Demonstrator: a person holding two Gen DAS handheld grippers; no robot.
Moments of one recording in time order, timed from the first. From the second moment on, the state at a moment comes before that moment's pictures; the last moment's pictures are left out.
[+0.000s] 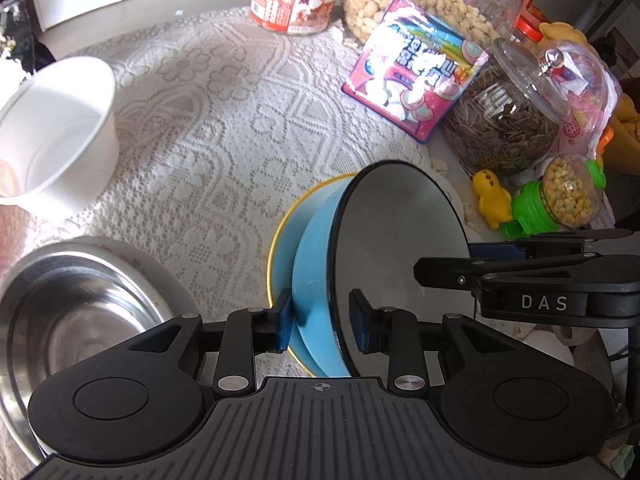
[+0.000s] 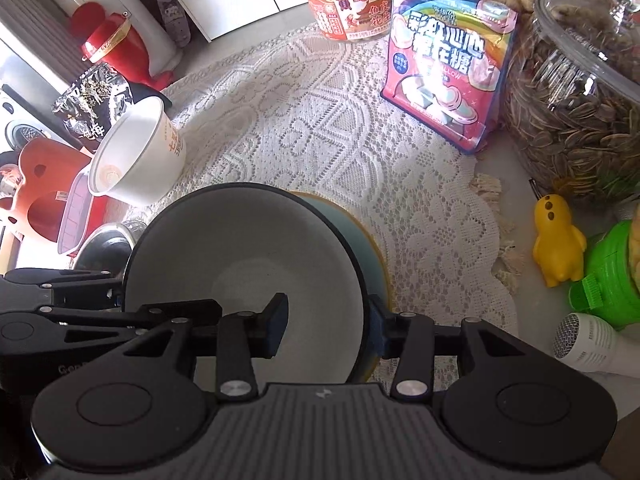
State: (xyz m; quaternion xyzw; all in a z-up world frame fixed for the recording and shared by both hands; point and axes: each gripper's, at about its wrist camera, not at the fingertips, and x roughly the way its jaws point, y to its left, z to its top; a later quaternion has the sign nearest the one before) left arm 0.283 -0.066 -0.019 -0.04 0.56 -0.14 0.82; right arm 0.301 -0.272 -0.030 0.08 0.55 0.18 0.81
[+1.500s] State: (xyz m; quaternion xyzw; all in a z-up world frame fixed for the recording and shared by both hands) left arm 0.367 0.200 -0.049 -0.24 0.47 -0.03 0.85; right arm 0.424 -0.011 -0.056 0.10 0.55 0.14 0.82
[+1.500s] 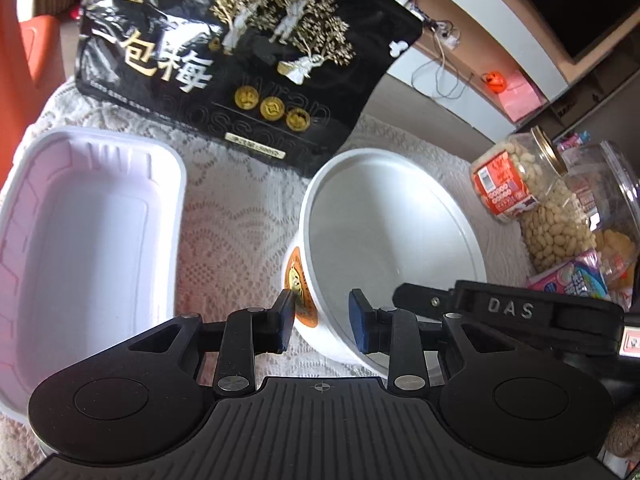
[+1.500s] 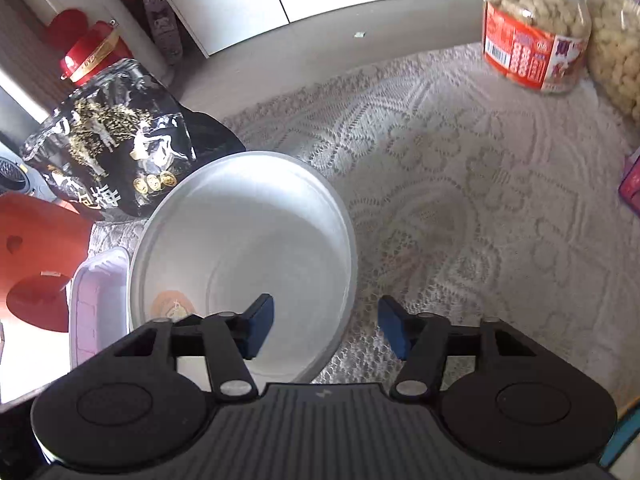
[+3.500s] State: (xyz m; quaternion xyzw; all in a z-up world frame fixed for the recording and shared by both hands) left arm 0.244 0.014 -0.002 -0.15 0.43 -0.26 0.85; right arm 0.194 -0.259 -0.008 0.17 0.34 0.05 0.92
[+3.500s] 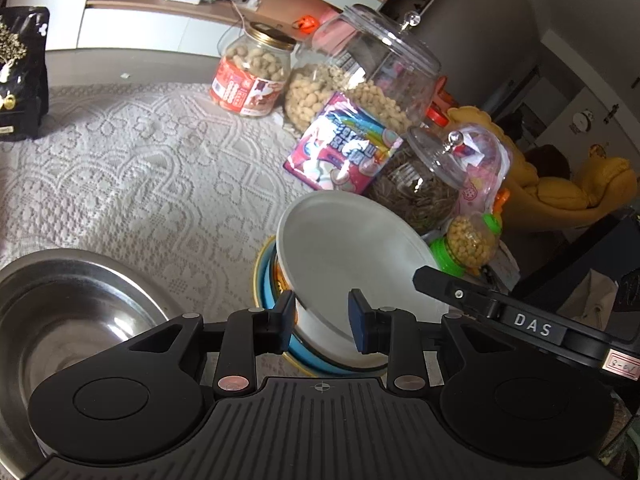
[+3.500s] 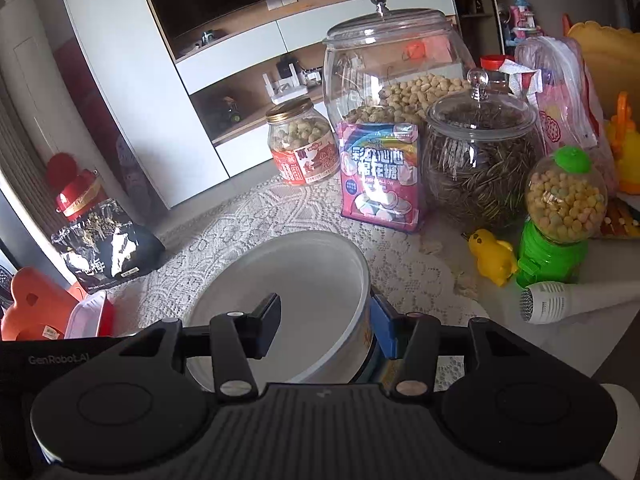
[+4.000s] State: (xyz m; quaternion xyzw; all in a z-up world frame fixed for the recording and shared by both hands) left arm 0.245 0.014 -0.010 -0.17 0.44 -0.29 0.83; right arm 0.195 -0.258 -0.012 0.17 0.34 0.04 0.92
